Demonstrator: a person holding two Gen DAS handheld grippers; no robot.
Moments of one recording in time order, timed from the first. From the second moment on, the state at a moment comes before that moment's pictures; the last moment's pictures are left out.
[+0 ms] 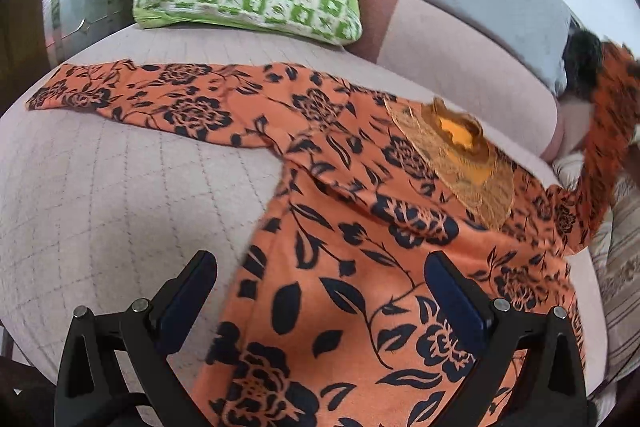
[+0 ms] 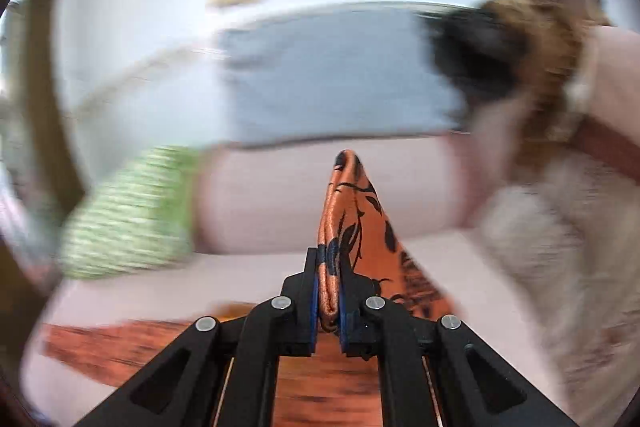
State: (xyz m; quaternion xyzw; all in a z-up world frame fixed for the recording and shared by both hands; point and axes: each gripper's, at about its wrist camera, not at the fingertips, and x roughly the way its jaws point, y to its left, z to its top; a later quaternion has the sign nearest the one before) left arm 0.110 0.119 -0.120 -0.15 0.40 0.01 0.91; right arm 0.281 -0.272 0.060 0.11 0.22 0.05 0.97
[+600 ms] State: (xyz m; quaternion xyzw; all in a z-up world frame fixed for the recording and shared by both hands) left arm 0.126 0.120 -0.099 -0.14 0.39 0.00 0.91; right arm 0.294 -0.252 -0.132 0.20 0.40 0.15 0.88
